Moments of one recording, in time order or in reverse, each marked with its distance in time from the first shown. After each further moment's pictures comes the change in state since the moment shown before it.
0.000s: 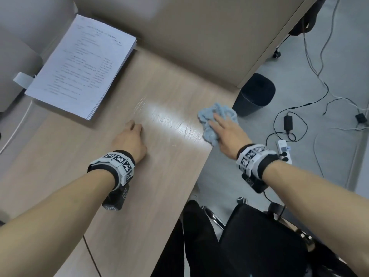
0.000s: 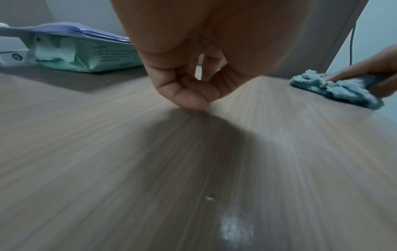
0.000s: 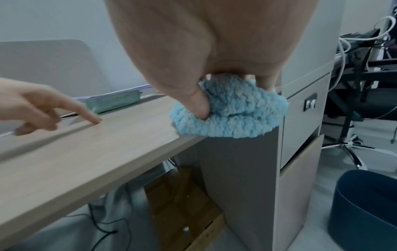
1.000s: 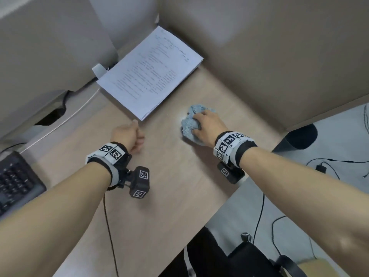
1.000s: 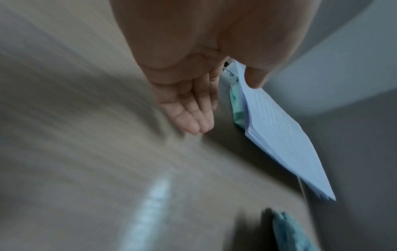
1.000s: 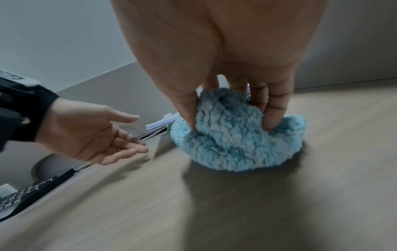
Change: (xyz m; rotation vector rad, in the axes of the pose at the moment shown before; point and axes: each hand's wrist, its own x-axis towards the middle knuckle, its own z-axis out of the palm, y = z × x) left_hand 0.004 -0.092 -0.051 -1.307 0.199 -0.649; right_hand 0.142 -0.147 -0.045 0.121 -0.082 -0.179
